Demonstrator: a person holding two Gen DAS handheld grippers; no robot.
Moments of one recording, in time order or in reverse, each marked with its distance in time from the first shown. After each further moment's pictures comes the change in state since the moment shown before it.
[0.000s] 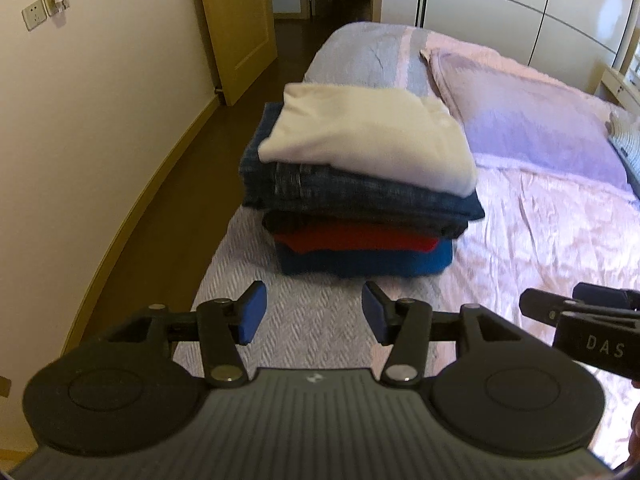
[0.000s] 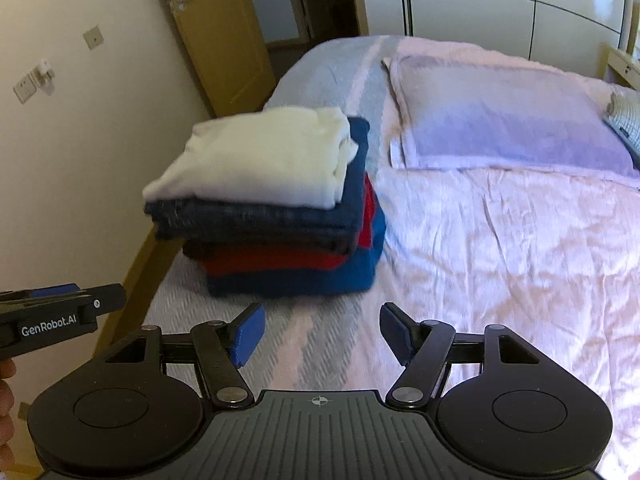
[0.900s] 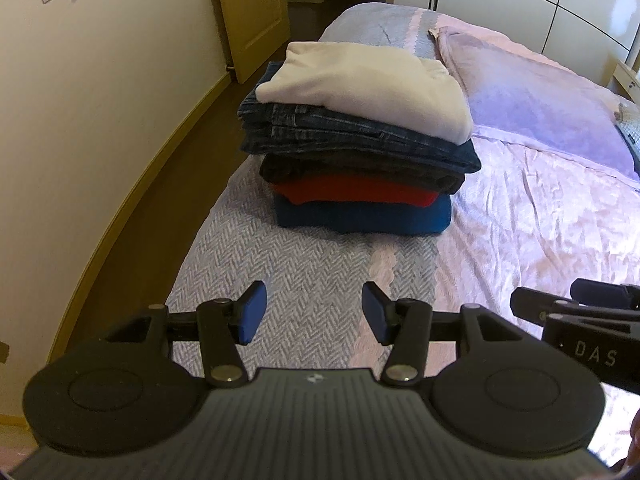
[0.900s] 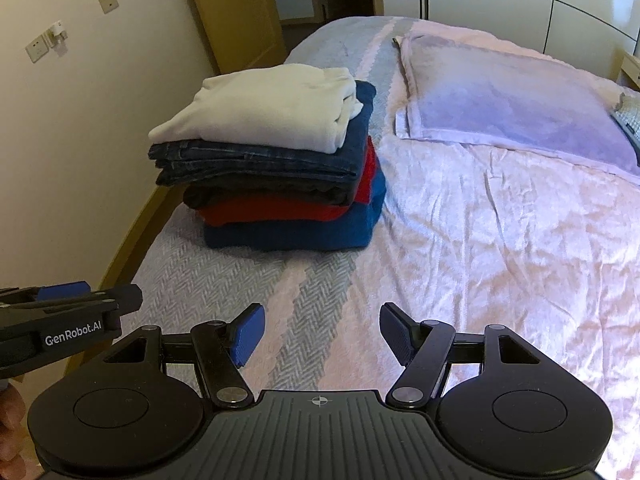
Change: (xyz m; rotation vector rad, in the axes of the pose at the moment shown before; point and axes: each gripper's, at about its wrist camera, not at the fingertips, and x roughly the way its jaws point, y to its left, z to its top) left arm -0.004 -0.014 -0.052 -0.053 0.045 0.028; right arm -0.004 -0.005 -0.040 -0.064 0.060 0.001
